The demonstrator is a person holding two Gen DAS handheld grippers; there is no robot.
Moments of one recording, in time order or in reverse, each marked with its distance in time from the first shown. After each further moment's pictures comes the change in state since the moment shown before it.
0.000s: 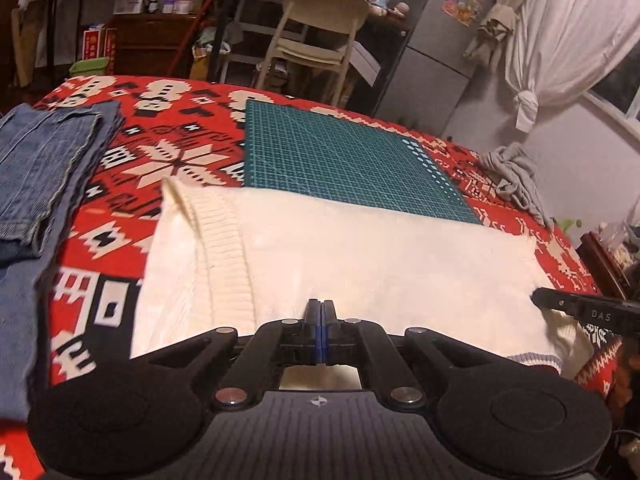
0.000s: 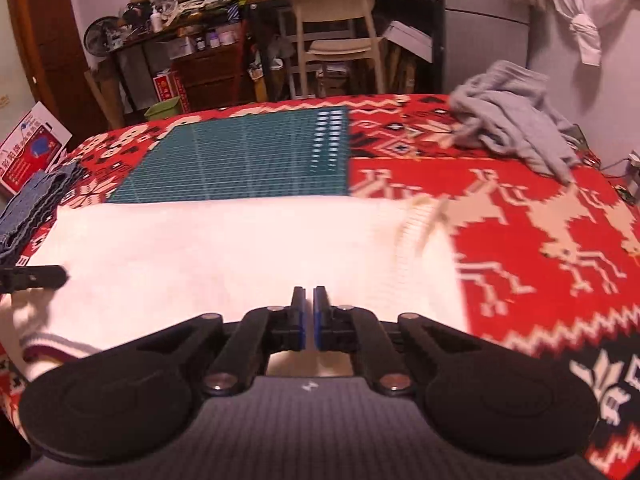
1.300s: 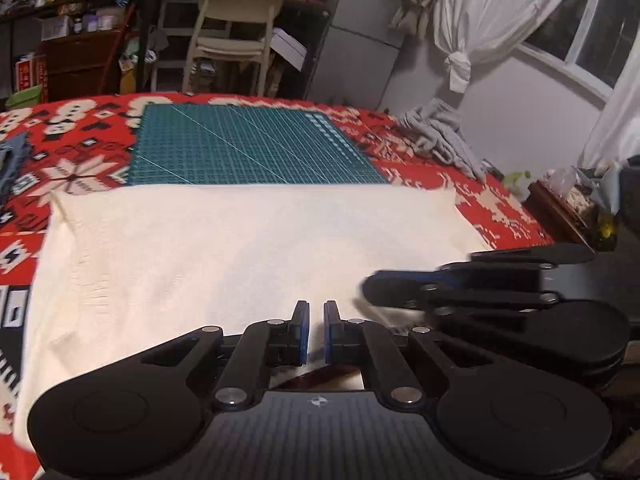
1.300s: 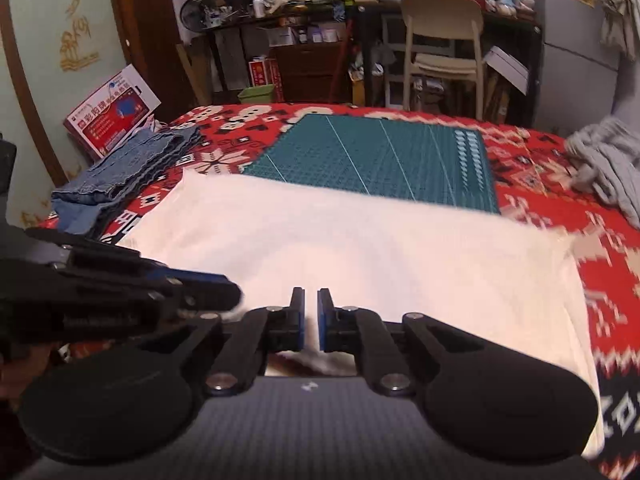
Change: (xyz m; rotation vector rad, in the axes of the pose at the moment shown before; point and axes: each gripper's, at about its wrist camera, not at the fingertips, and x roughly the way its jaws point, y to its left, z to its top) left arm 0.010 -0.074 -0.018 0.186 0.068 -0.137; right arm -0.012 0.111 -0.013 -0.228 0.018 0.213
